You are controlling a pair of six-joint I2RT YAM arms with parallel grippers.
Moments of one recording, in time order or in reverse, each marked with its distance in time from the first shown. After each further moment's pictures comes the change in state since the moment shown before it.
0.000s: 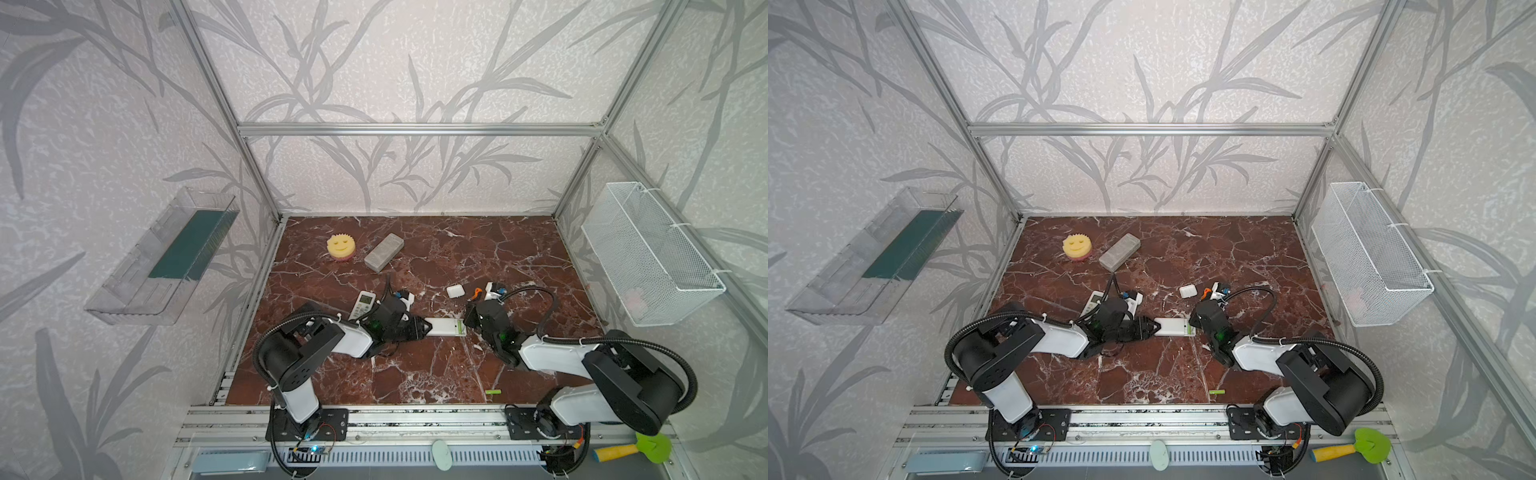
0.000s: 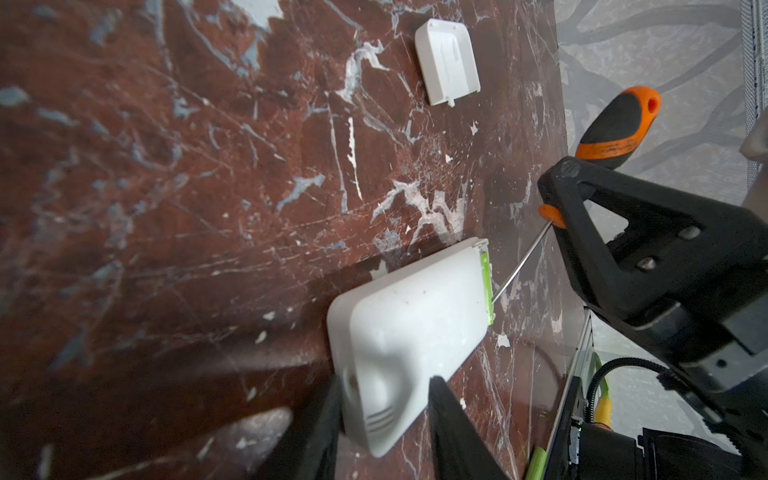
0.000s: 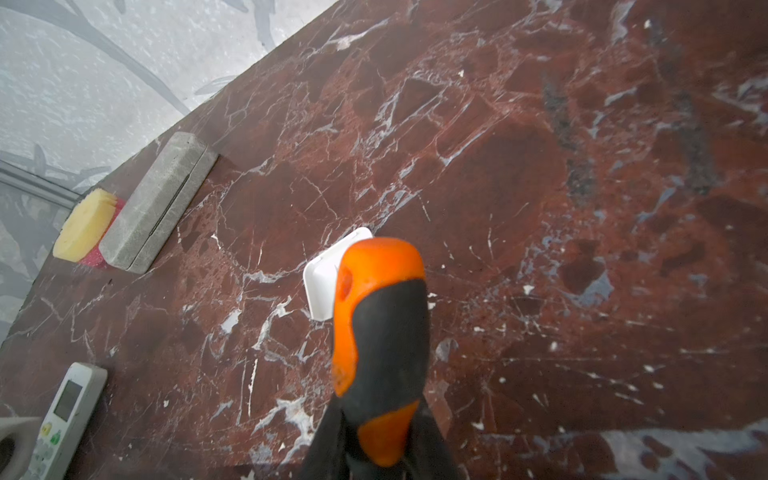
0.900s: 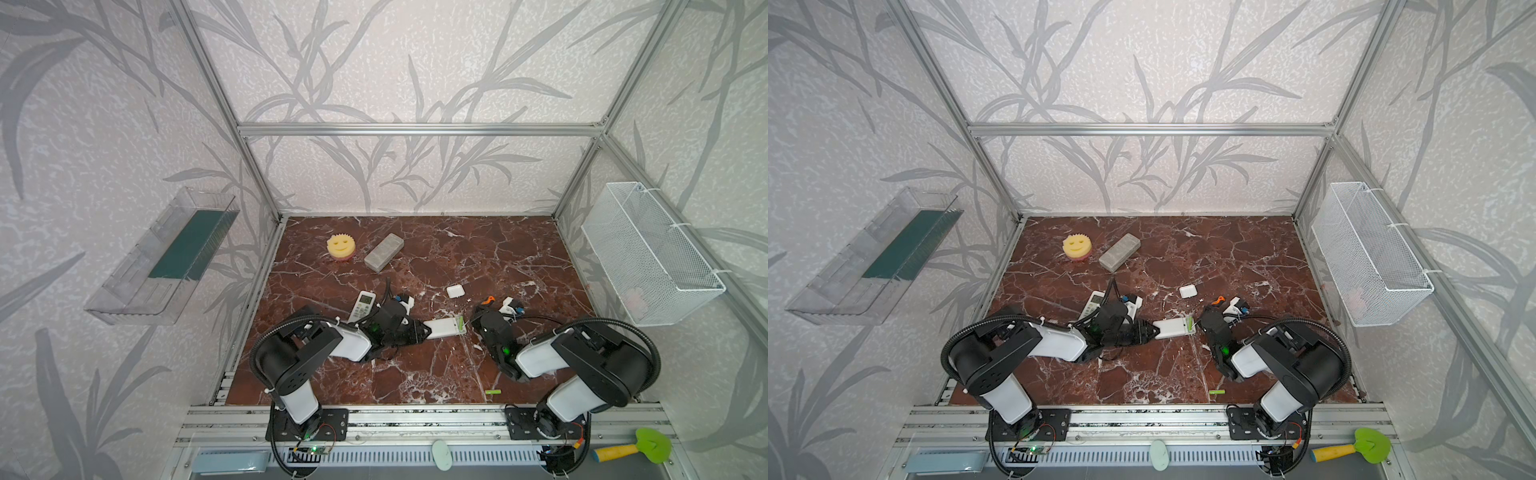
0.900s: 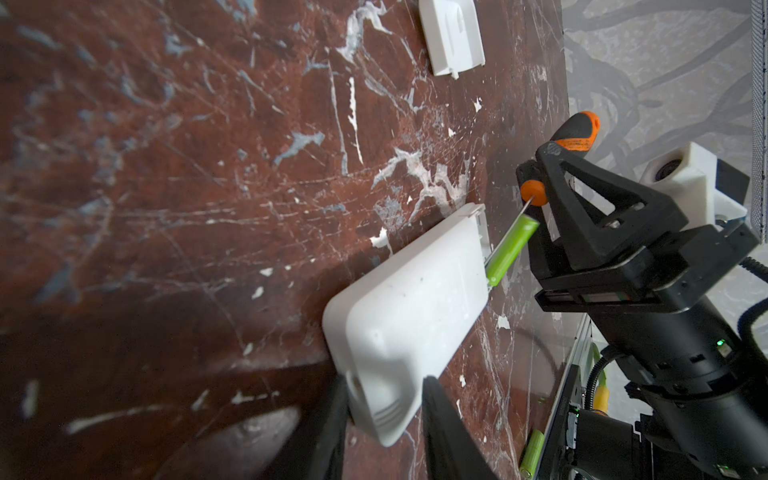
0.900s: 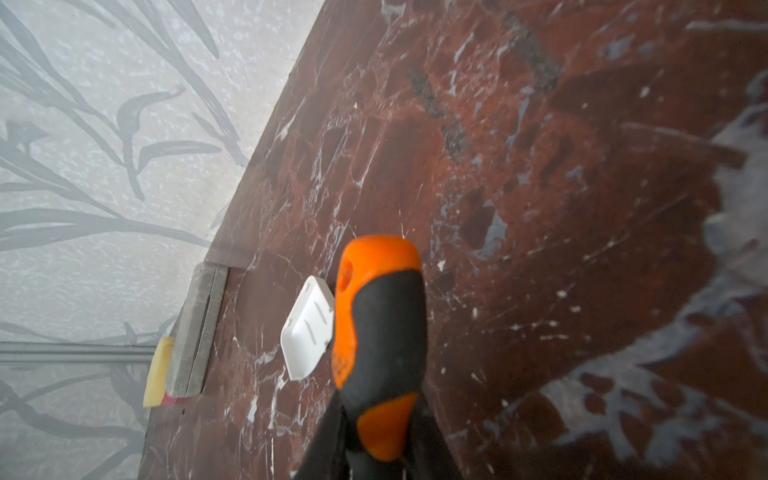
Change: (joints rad) left arm -0.023 -0.022 -0.025 -0.011 -0.003 -0.018; right arm -0.001 0.193 -0.141 0.413 0.122 0.427
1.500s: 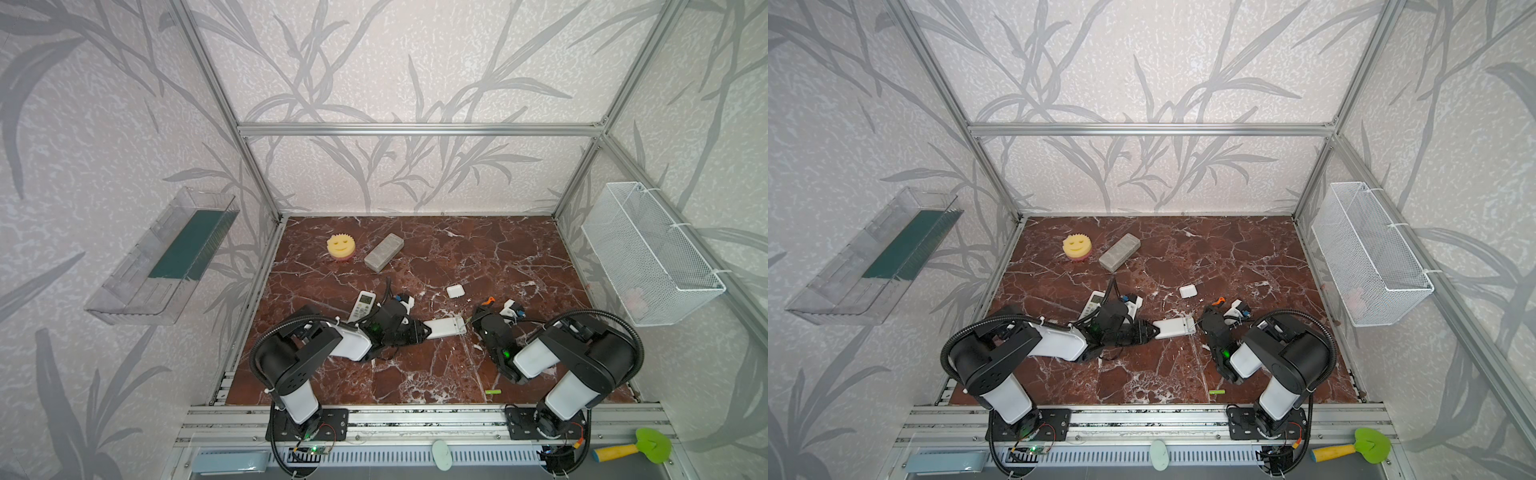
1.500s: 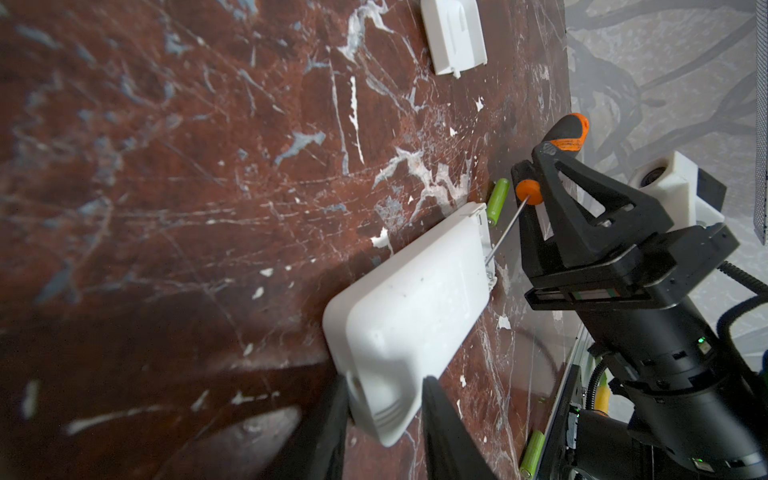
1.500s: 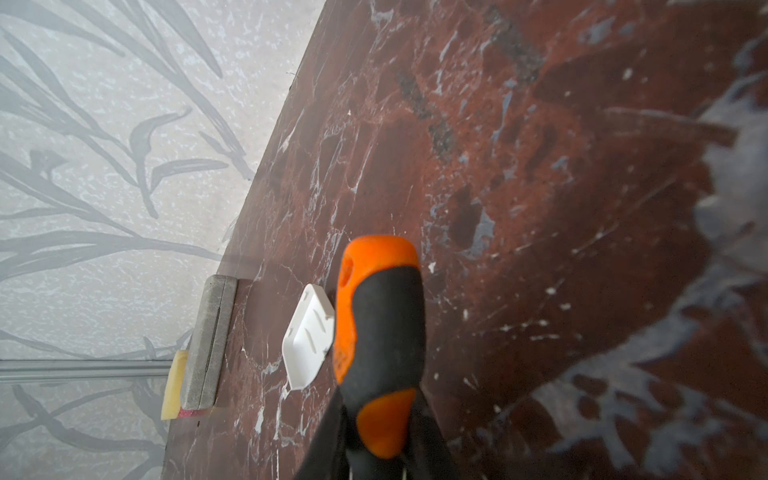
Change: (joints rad) left arm 0.000 0.000 0.006 -0.013 0.000 0.000; right arm 0.000 0.055 -0.018 0.106 -0.003 0.012
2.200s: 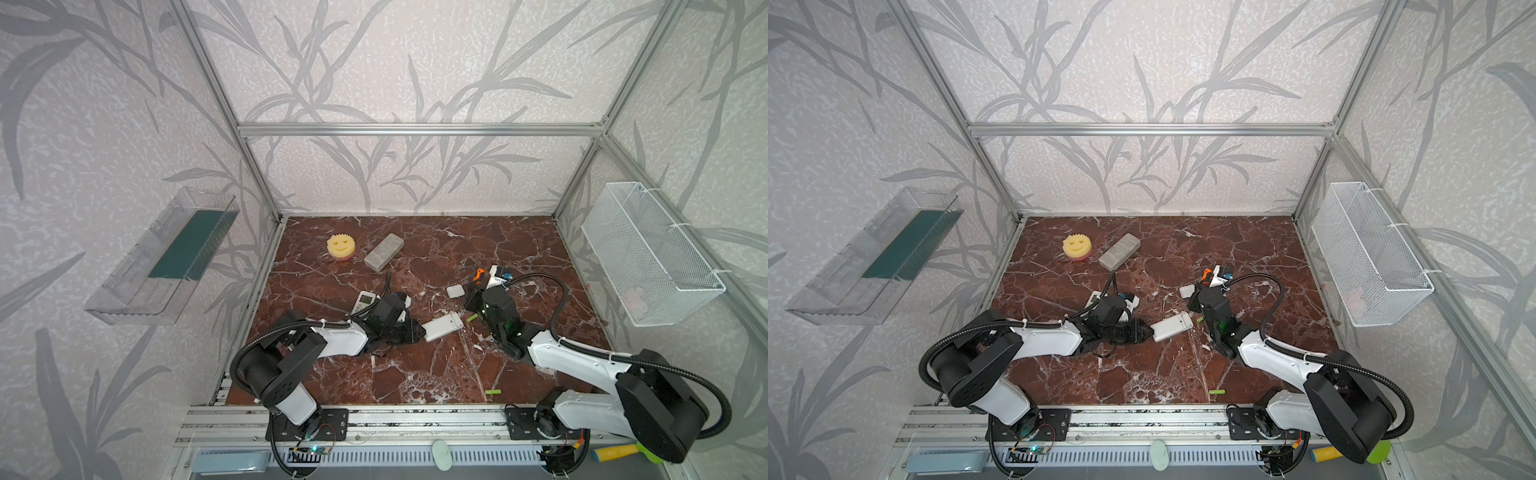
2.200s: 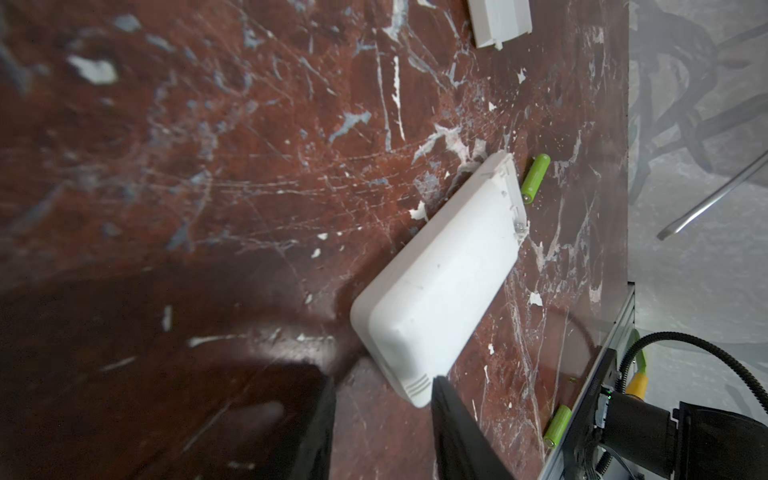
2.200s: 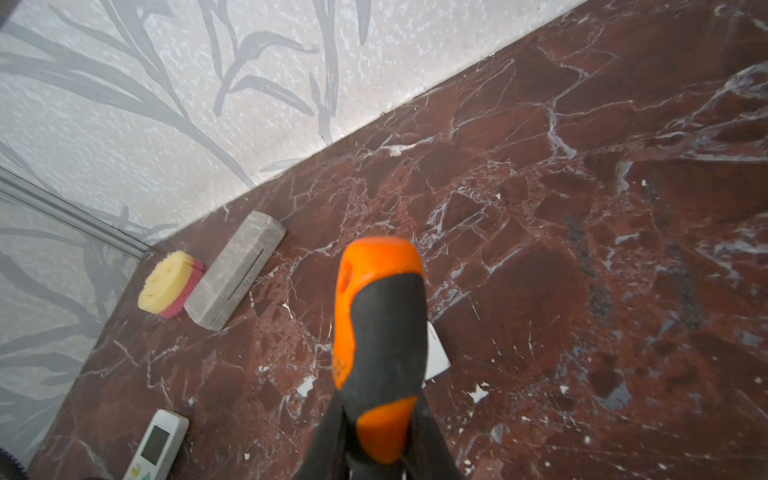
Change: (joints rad) left arm 0.056 -0.114 0.063 -0.316 -0.005 0.127; right arm -0.013 -0.412 0.284 -0.675 -0.085 -0.556
